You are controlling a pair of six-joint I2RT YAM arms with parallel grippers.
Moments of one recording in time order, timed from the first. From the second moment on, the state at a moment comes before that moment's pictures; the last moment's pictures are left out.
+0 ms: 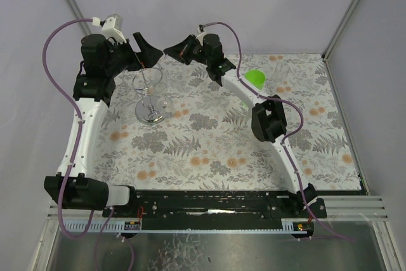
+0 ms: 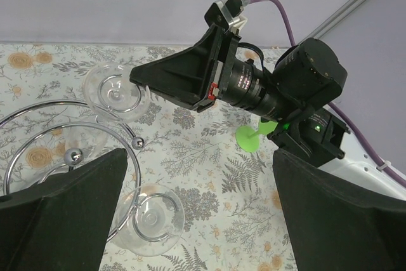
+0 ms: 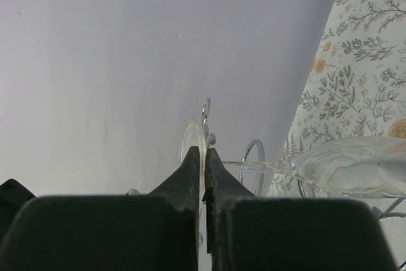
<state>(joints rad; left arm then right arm) -0.01 1.33 1.51 -0.38 0.45 -0.40 0.59 2.54 2.37 0.18 -0.46 1.30</state>
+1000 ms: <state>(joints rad) -0.01 1.32 1.49 -0.37 0.47 -0.41 0.55 2.49 2.31 0.18 -0.40 1.29</state>
